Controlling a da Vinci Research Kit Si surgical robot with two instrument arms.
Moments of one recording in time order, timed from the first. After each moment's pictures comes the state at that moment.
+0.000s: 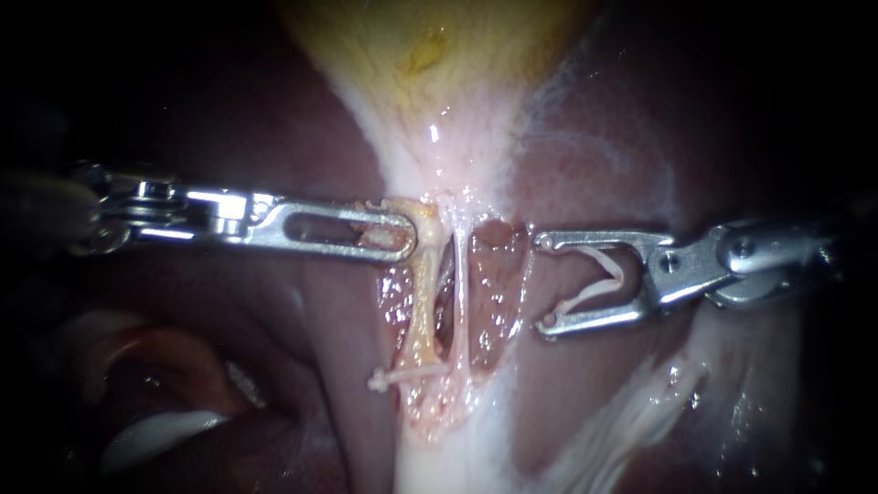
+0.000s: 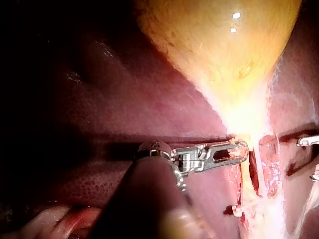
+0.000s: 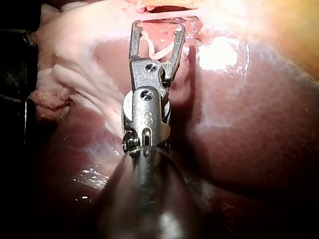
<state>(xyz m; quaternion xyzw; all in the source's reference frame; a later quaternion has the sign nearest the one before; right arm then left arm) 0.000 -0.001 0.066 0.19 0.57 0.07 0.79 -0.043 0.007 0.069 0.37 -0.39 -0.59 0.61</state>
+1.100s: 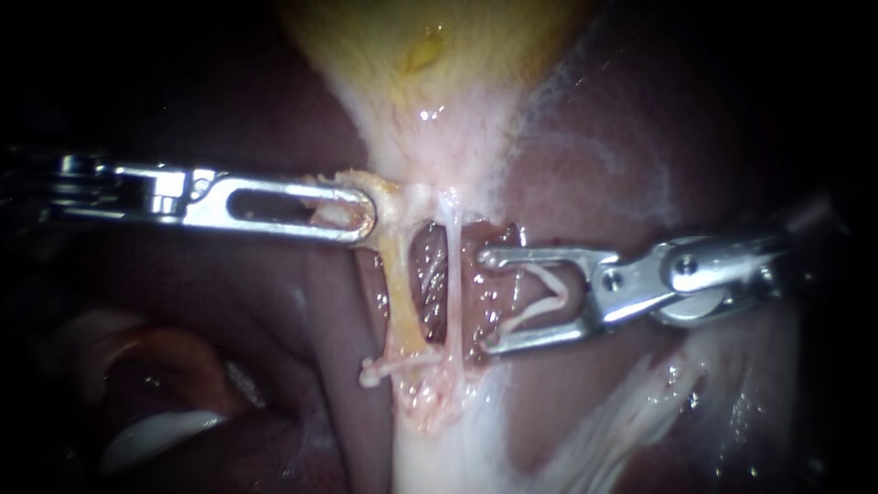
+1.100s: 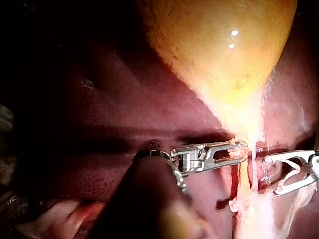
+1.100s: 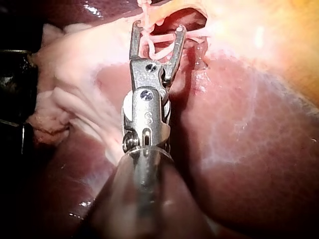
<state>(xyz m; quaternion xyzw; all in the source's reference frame) 0.007 -0.005 0.068 0.20 0.58 0.06 0.79 -0.040 0.008 0.061 0.38 -0.39 -0.60 0.59</state>
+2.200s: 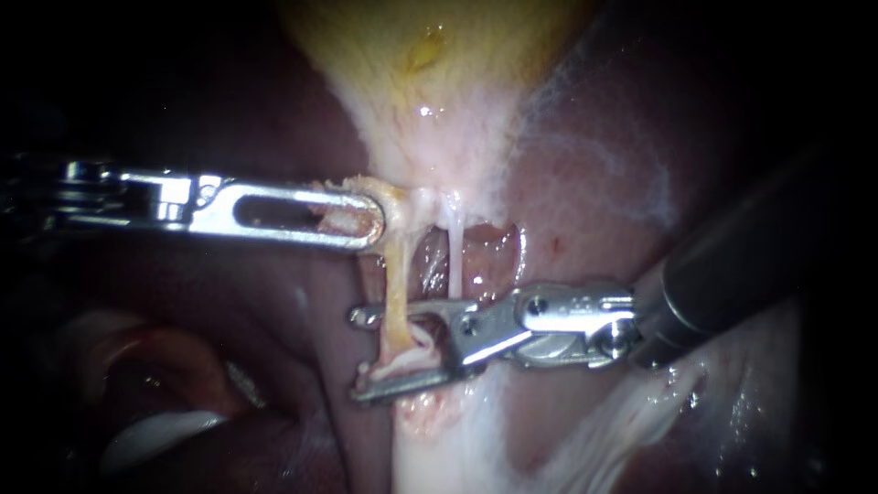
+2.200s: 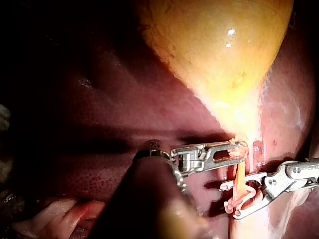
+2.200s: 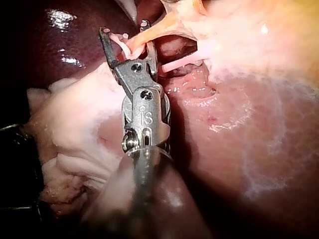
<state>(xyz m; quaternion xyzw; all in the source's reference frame) 0.017 -0.008 0.073 0.31 0.59 0.10 0.74 -0.040 0.008 0.061 0.37 -0.39 -0.60 0.59</state>
